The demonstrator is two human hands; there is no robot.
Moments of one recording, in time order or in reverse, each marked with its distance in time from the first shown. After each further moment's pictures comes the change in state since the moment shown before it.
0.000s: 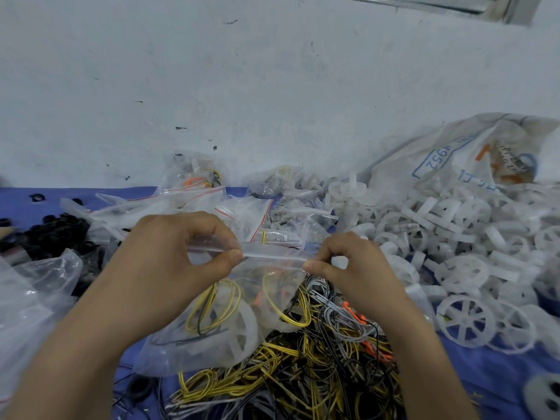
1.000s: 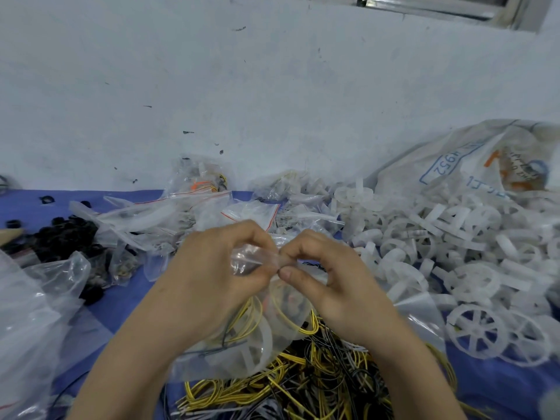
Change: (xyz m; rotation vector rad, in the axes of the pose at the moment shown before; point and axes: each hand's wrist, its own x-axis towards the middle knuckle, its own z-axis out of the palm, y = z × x) left_hand 0.005 0.007 0.024 -0.137 -0.052 -0.023; right_hand -0.004 -0.038 0.014 0.308 -0.085 -0.314
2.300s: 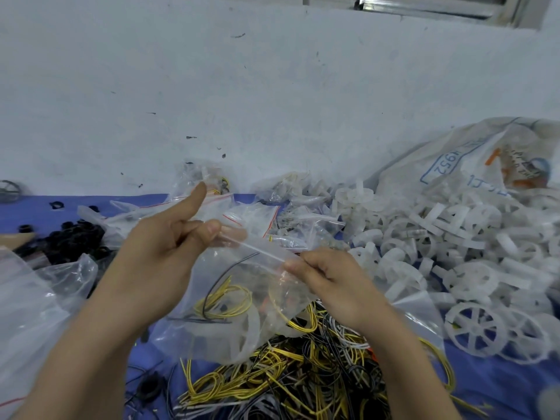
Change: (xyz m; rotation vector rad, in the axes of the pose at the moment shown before) left_hand -0.004 -0.010 -0.020 -0.273 0.211 -0.096; right_hand -0.002 0.025 -0.005 -0.124 -0.076 0.219
